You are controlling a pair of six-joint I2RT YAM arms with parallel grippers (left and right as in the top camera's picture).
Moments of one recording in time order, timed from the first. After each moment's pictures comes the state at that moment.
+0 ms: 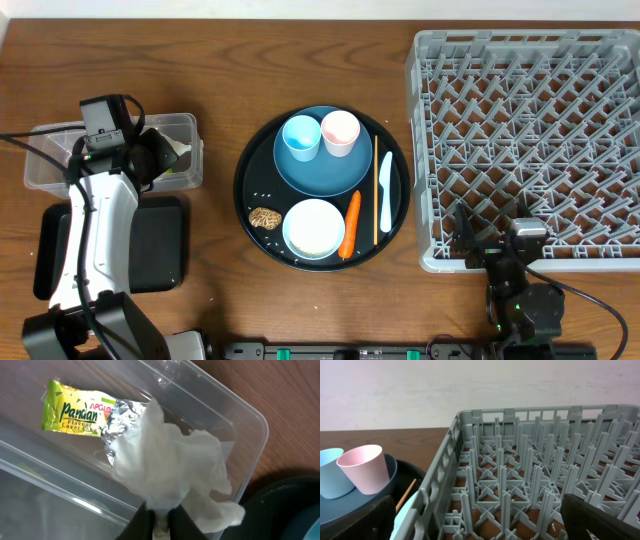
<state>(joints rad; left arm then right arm) 0.27 1.49 1.08 -0.65 0.03 -0.41 0.08 0.01 0.01 -0.07 0.00 0.09</state>
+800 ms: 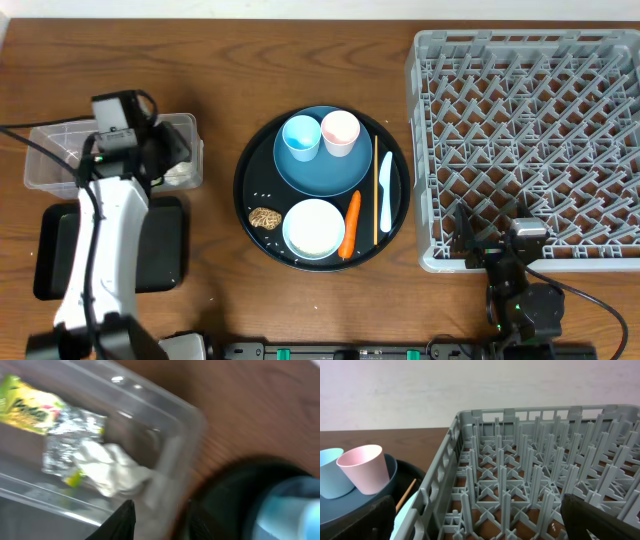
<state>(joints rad) 0.17 1.42 1.08 -0.63 0.08 -0.41 0.08 0.01 0.01 -0.07 0.00 0.09</state>
